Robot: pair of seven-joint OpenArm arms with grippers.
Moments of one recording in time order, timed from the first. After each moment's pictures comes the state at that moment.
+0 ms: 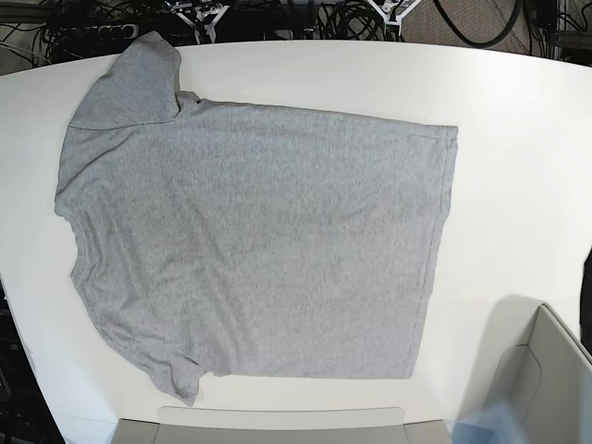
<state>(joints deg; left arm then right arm) 6.5 -2.4 -4.0 2.7 1.8 4.7 -2.4 -4.6 3.8 -6.9 7.8 2.5 5.8 -1.1</state>
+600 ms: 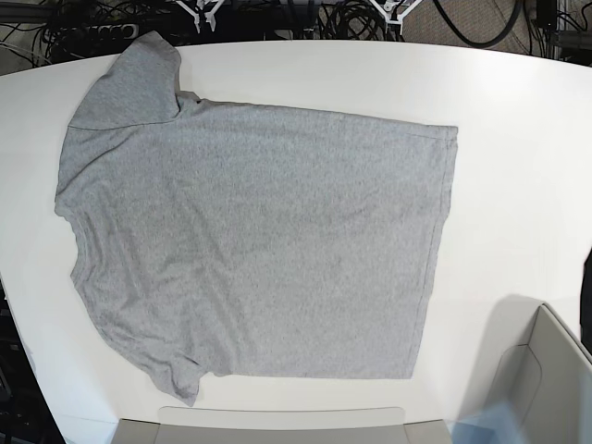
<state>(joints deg) 6.3 -2.3 -4.1 2.6 1.8 4.7 -2.4 -7.8 3.6 -6.7 7.9 2.5 5.7 -1.3</state>
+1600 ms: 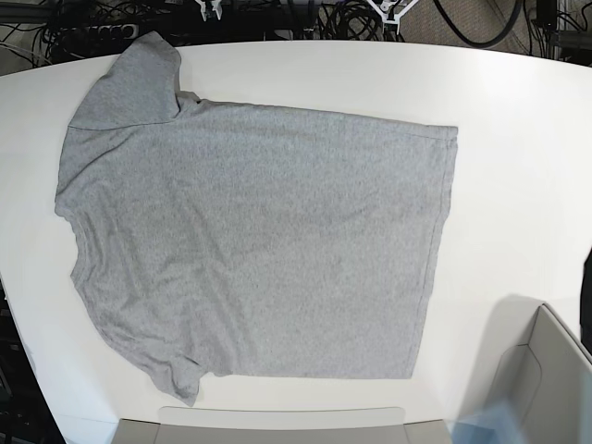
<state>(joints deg) 6.3 -1.3 -4.0 2.6 1.8 4.7 -2.4 -8.9 2.7 -6.5 8.5 2.6 5.8 -2.1</state>
